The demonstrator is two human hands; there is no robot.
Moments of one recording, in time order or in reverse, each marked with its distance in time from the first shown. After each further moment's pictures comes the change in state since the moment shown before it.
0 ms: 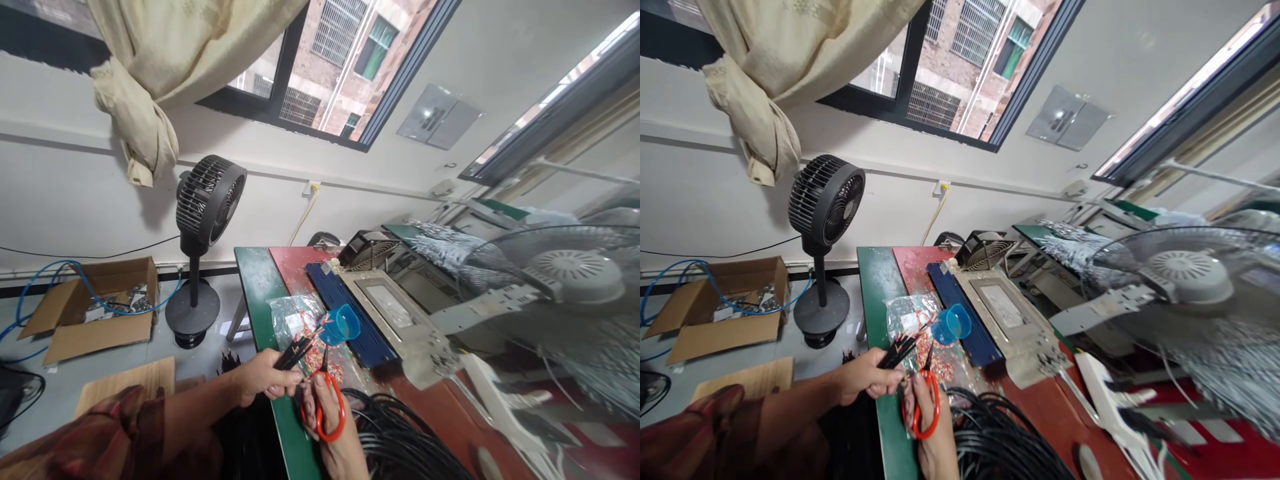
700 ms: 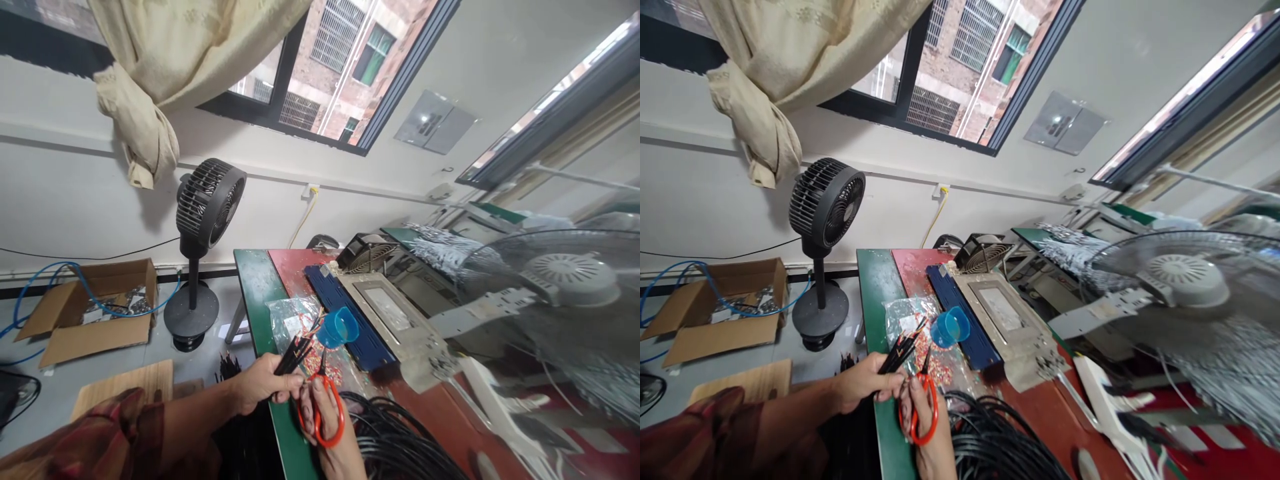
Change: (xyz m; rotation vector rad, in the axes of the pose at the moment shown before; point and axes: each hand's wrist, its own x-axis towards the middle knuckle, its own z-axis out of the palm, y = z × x) left_hand 0.001 -0.004 0.010 0.090 0.091 0.103; right_hand 0.002 0.001 0.000 -0.001 -0.058 -0.023
